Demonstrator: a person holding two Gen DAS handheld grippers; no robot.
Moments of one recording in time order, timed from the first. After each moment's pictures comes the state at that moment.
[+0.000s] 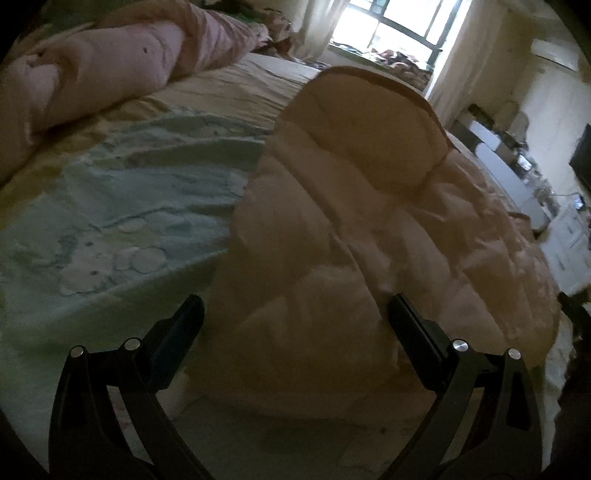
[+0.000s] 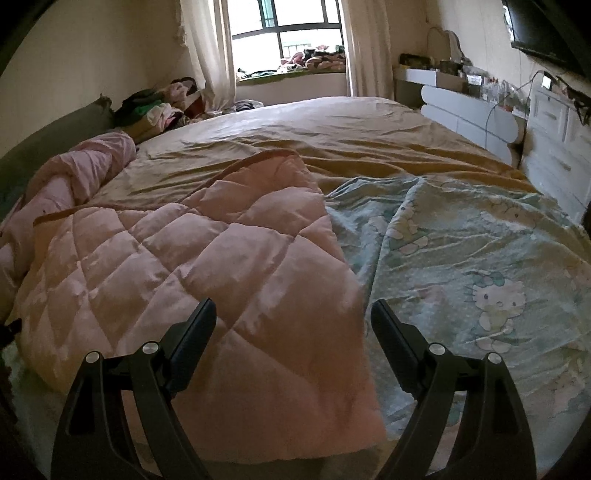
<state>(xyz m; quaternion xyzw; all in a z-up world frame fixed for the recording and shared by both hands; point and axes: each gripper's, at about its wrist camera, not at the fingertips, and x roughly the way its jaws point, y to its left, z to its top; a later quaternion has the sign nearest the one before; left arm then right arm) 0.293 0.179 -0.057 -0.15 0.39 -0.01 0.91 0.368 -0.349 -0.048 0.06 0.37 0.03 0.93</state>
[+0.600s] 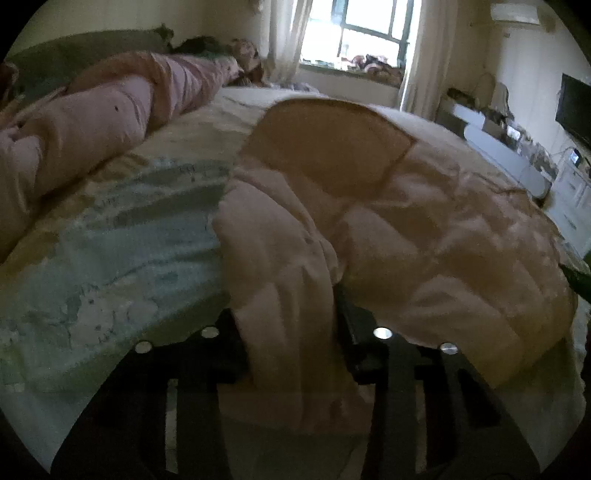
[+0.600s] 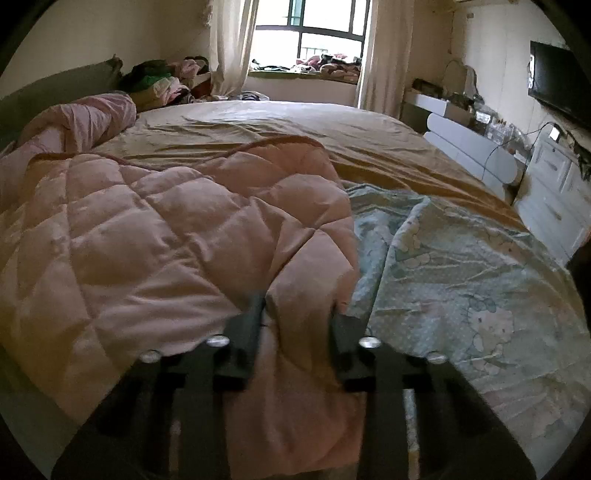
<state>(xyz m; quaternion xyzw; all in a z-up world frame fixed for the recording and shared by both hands) 0.301 0.136 -0.035 -0.06 0.34 -0.01 0.94 0.370 -0.314 -0.064 -0.04 0.36 0.01 0.93</state>
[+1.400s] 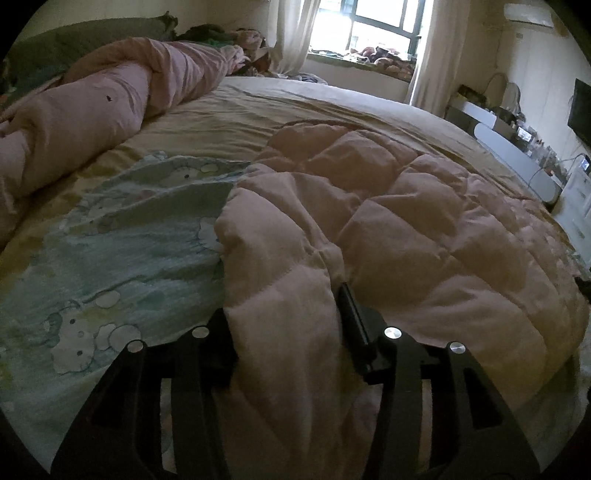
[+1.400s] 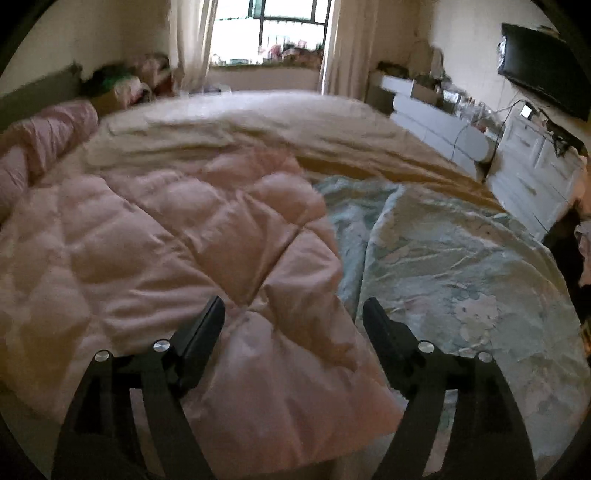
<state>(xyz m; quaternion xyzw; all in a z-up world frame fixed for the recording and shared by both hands) 0.343 0.136 -0.048 -0.06 0.37 0.00 0.93 0.387 -0.318 -0.059 -0.02 0.37 -0.07 0.93</state>
